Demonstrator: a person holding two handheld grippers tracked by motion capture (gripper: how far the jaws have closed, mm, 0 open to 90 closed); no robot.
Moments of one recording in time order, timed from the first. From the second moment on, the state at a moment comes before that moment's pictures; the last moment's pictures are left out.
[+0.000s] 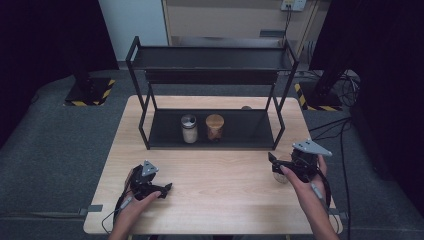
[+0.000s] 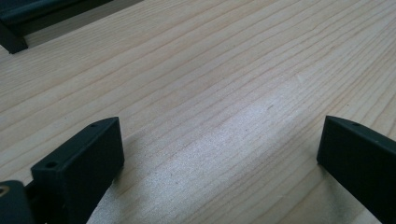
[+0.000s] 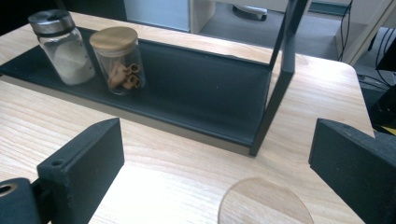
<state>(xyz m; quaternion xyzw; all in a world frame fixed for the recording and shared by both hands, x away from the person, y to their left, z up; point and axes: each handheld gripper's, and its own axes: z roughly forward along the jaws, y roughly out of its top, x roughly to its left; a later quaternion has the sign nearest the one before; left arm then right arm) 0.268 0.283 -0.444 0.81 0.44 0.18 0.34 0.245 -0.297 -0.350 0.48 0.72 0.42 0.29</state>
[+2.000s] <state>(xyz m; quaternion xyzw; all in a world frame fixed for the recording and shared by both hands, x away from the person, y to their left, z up) 0.267 0.282 -0.444 0.81 0.44 0.18 0.34 0.216 -0.326 -0.414 0.54 0.70 0.39 0.27</state>
